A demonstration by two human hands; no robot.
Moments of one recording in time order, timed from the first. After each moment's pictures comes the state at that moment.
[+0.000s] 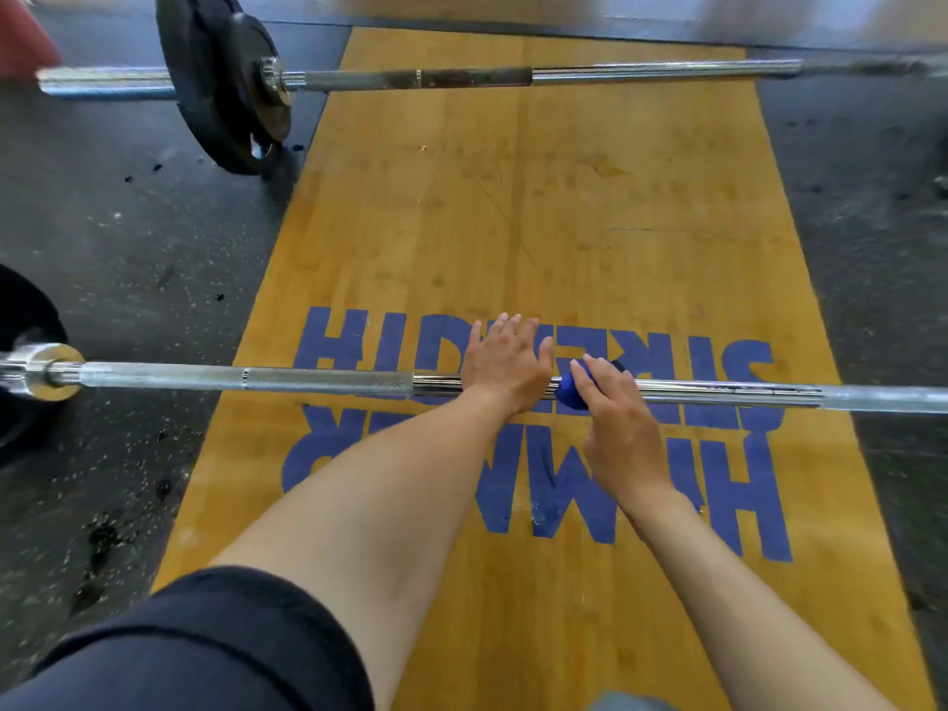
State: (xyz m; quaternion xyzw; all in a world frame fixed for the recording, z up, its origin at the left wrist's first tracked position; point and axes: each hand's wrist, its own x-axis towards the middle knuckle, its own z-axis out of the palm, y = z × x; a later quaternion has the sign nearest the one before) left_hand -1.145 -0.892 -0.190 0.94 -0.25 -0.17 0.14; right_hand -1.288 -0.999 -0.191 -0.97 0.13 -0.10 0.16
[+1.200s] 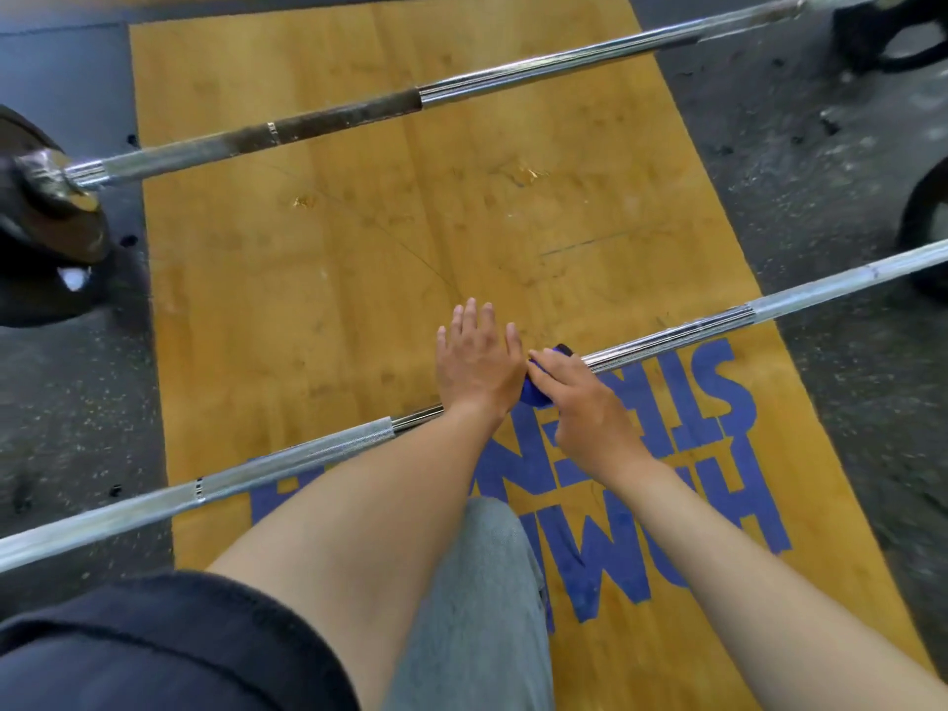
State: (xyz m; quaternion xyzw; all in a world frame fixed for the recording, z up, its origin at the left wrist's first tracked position) left_hand -0.987 -0.959 -0.190 0.93 -0.24 -0.21 0.19; right_hand -1.129 -1.031 -0.159 -0.96 0.19 0.00 0.22
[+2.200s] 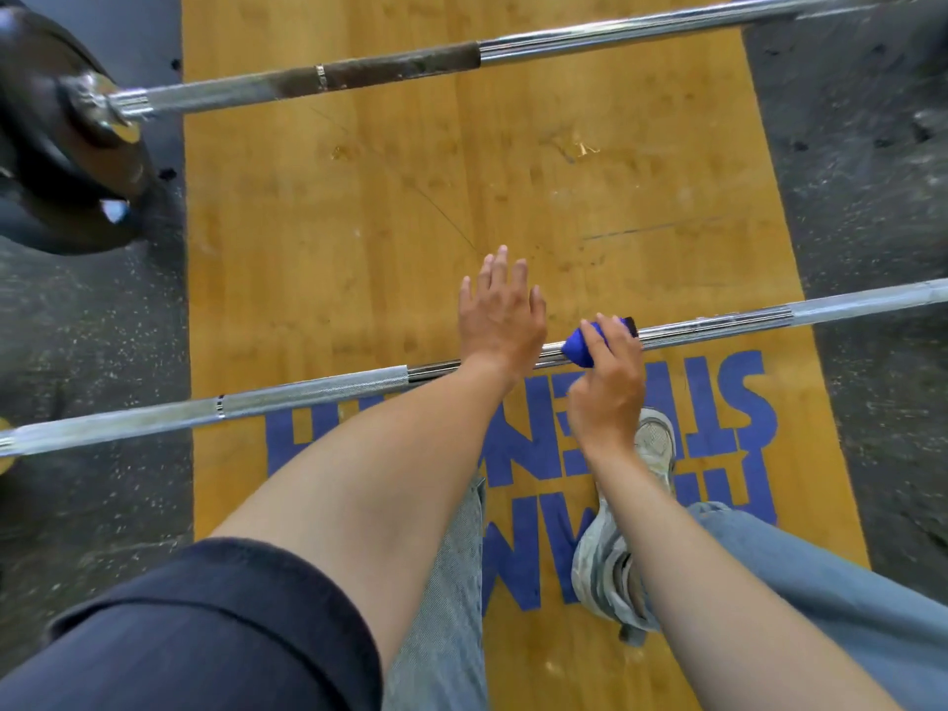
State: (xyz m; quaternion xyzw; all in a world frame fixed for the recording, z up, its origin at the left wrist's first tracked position) left_hand -0.957 -0.972 -0.186 0.93 -0.26 -0.17 0.18; right_hand -1.096 -1.023 -0.178 -0.88 0.39 -0.12 0.22
